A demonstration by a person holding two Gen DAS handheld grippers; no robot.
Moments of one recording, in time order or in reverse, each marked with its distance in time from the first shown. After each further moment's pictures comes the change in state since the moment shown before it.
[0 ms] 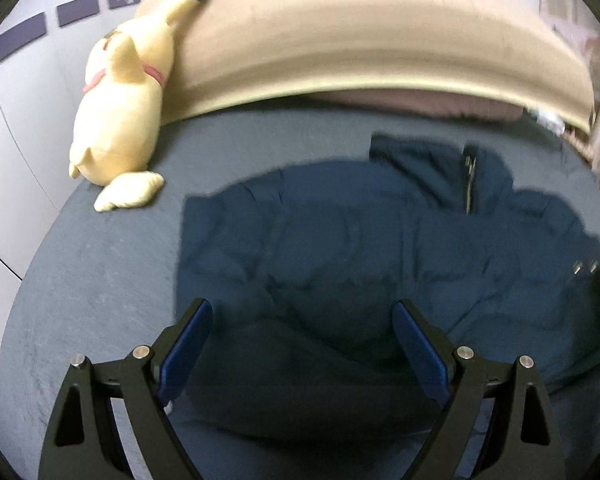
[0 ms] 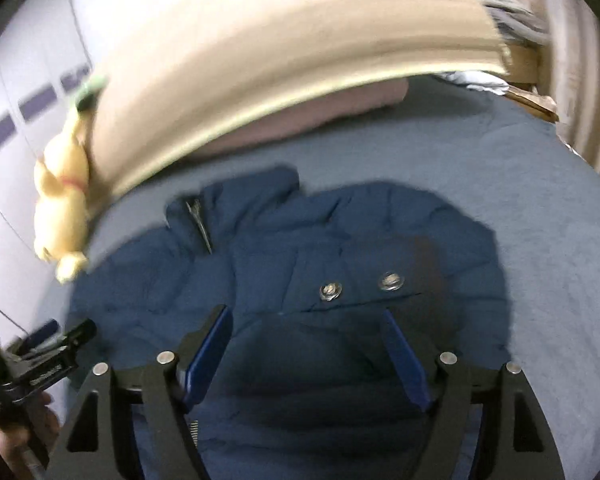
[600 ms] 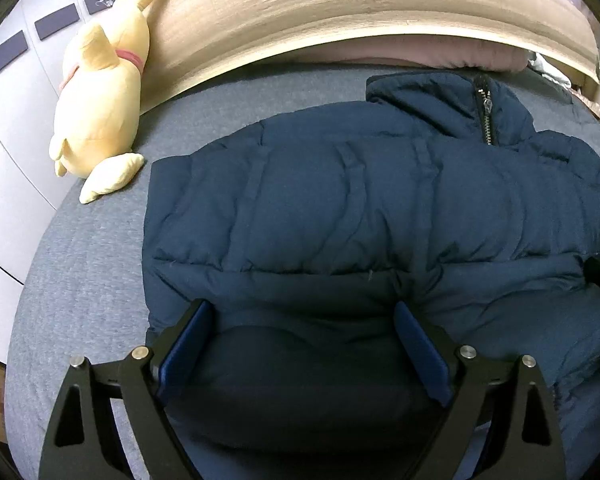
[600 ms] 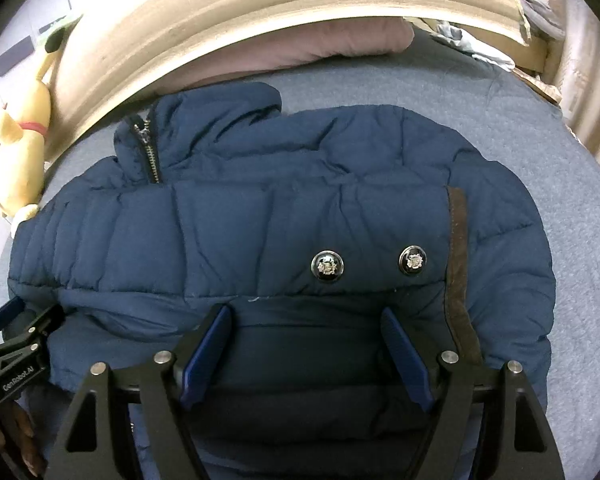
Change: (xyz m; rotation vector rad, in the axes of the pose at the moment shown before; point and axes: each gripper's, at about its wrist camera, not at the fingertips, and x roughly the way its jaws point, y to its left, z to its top) left arm 0.035 -0.014 -0.012 0.079 0.062 0.051; right arm 0.059 -0.002 -0.012 -0.042 0.143 -0.083
